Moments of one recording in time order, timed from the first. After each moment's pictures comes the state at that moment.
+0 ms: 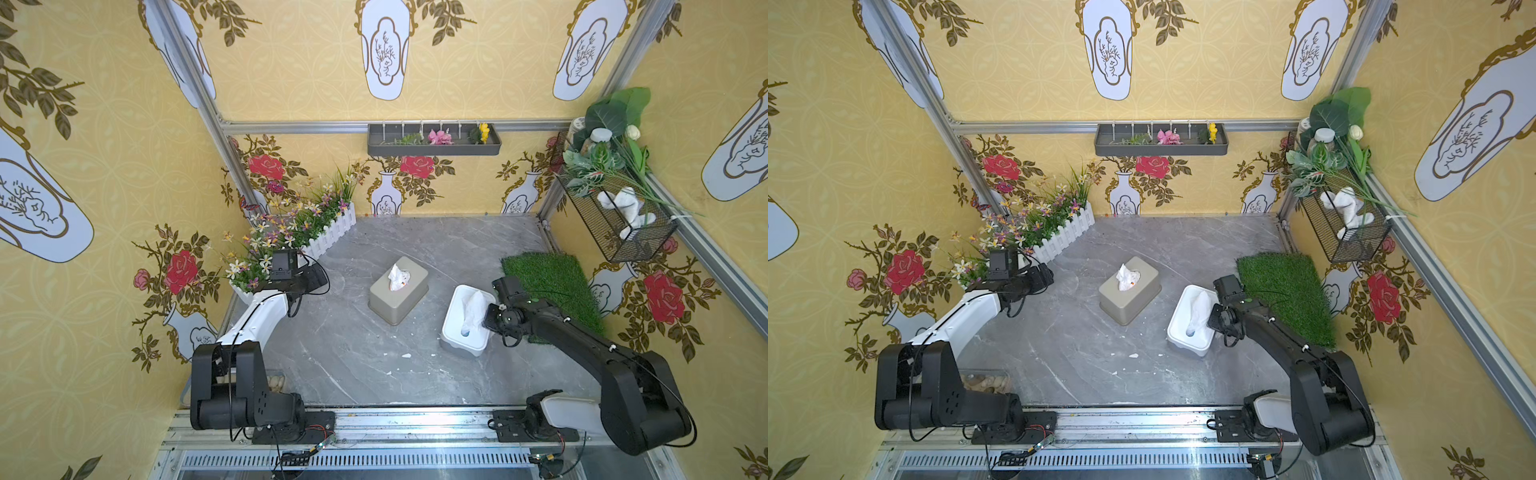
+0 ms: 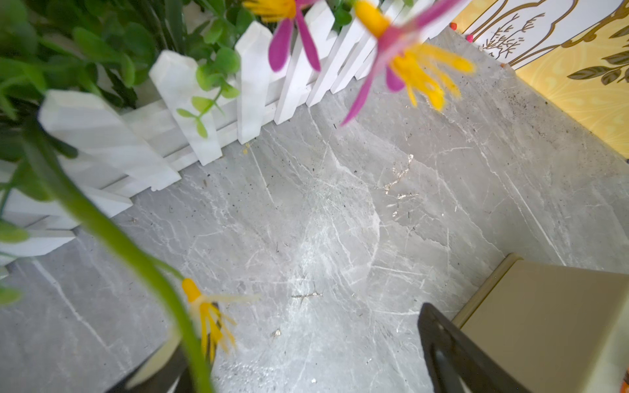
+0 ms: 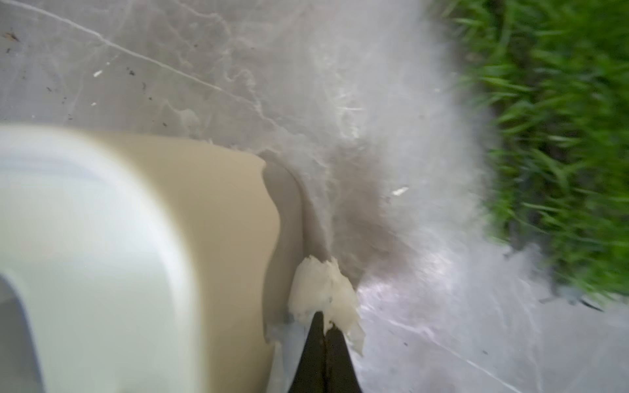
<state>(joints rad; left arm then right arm) 0.08 1.41 0.87 -0.31 0.08 -0.42 0.25 1.32 0.70 -0.60 0.05 0.65</state>
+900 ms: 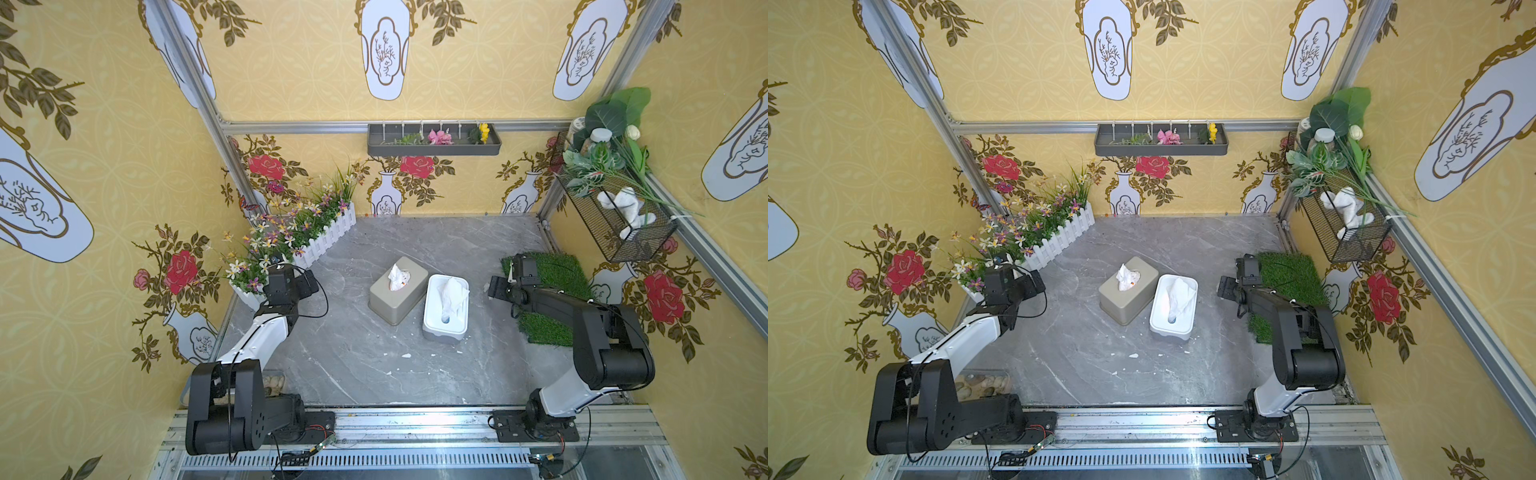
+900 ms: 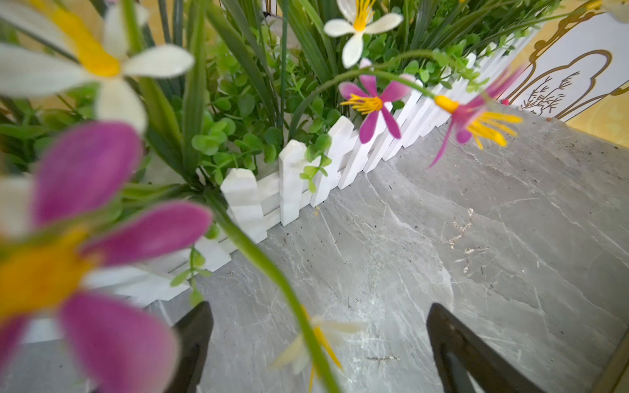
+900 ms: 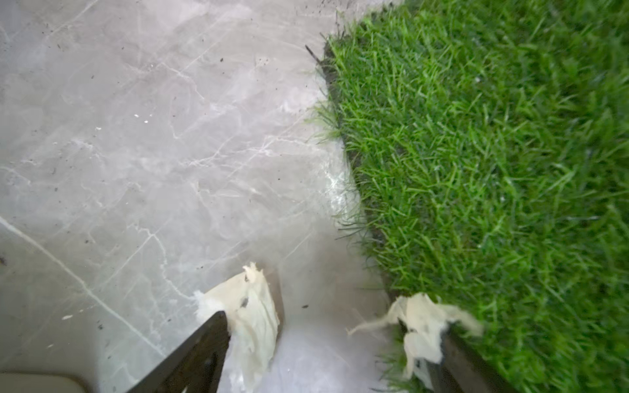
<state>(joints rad) 0.10 1.28 0.60 0.08 -0.16 -0.26 -0.01 1.60 0.74 -0.05 0.06 0.23</state>
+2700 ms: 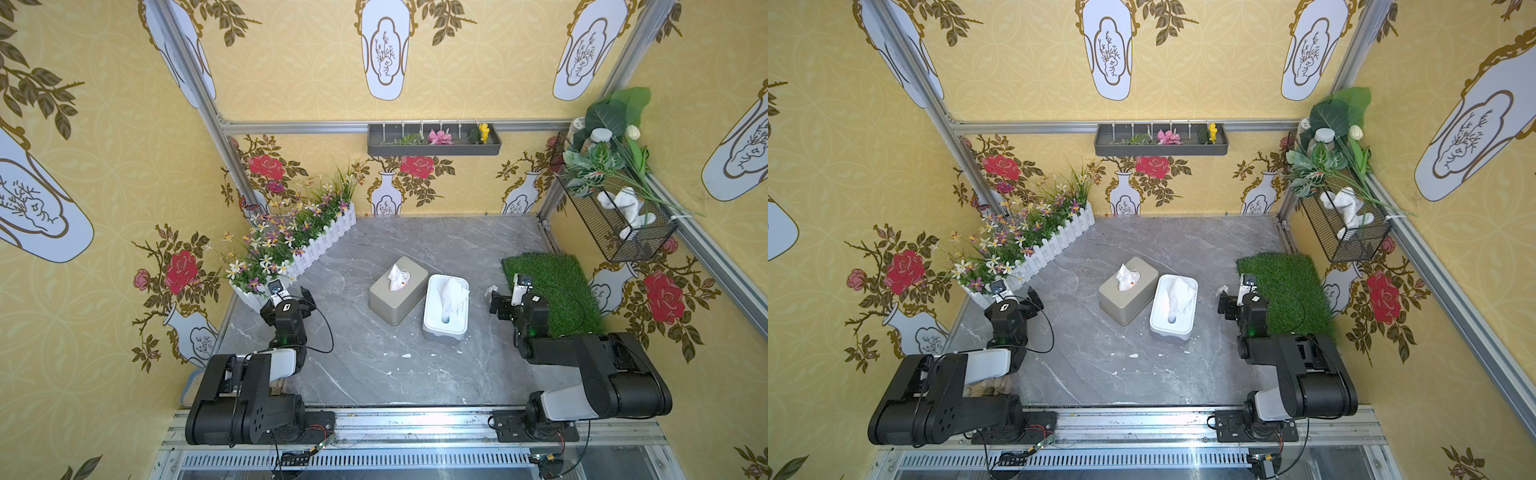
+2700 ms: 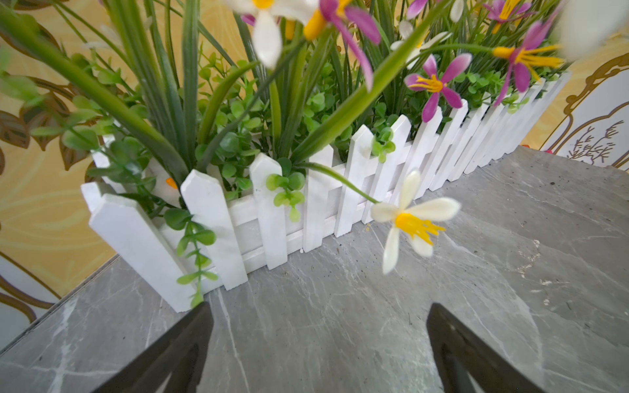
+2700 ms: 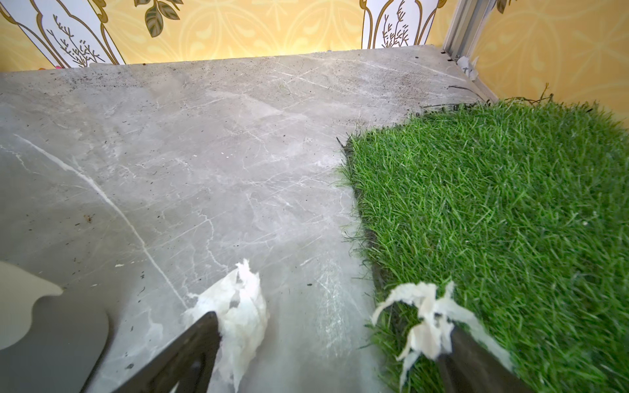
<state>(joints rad) 0.04 1.33 0.19 0.81 -0.41 -0.20 0.00 1.44 0.24 0.76 0.07 0.05</state>
